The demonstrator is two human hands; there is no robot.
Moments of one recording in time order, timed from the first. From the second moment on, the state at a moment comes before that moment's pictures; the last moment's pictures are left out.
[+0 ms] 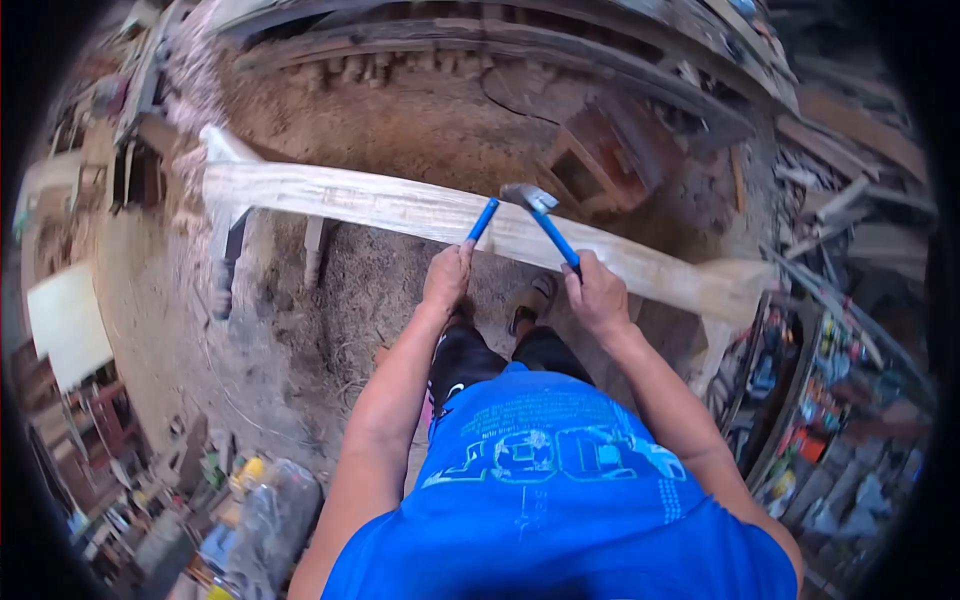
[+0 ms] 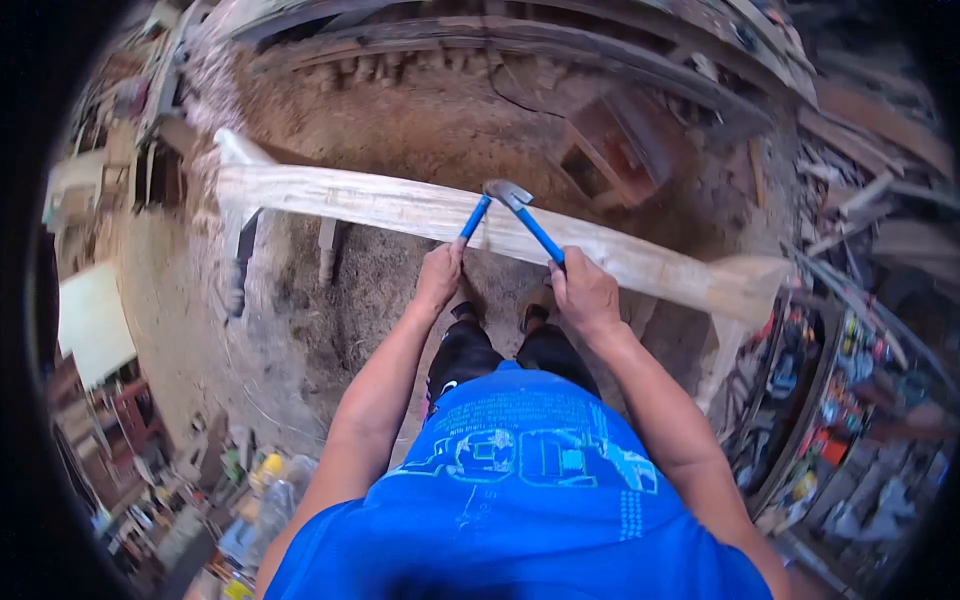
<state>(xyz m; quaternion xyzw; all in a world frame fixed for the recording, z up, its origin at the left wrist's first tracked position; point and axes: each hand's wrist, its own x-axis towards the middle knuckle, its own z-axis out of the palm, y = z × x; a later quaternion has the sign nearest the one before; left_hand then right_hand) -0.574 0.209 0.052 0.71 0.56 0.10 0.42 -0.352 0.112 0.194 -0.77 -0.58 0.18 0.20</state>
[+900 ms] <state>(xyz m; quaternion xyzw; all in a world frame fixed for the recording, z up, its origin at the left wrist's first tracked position) -0.343 0.070 0.132 0.68 0.36 -0.07 0.63 -0.242 -0.186 0.154 -0.90 -0.03 0.19 0.40</state>
